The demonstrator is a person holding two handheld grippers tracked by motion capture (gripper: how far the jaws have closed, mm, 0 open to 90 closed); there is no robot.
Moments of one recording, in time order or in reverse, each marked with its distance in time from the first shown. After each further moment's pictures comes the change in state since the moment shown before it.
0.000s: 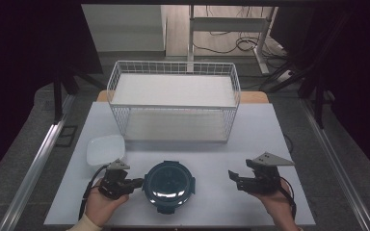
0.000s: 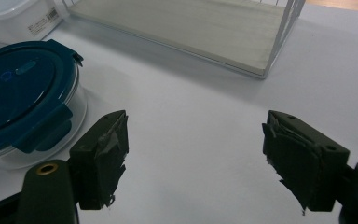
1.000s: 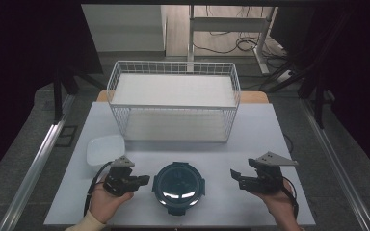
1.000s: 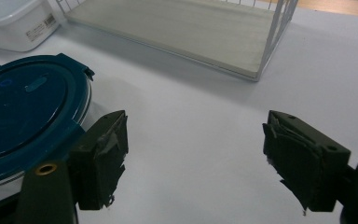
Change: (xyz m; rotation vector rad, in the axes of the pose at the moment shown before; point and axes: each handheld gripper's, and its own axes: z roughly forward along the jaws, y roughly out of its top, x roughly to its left) left arm -0.004 0.012 -0.006 -0.057 -0.062 0.035; right arm -0.004 0.000 -0.004 -0.016 -0.008 0.009
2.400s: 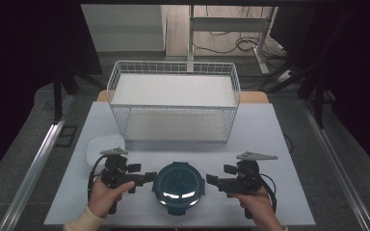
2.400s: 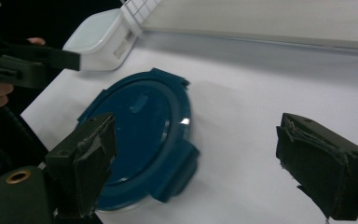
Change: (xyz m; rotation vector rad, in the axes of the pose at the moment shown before) left arm 0.001 0.023 -0.007 -0.068 -0.142 -0.167; right arm 0.045 0.017 0.026 0.075 0.275 0.220
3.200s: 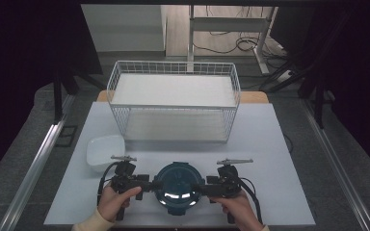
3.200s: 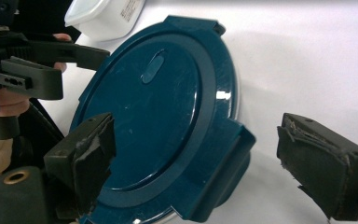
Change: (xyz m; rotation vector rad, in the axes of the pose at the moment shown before) left arm 0.012 -0.021 0.031 0.095 -0.099 -0.107; right arm 0.001 -0.023 0.054 0.125 0.086 0.122
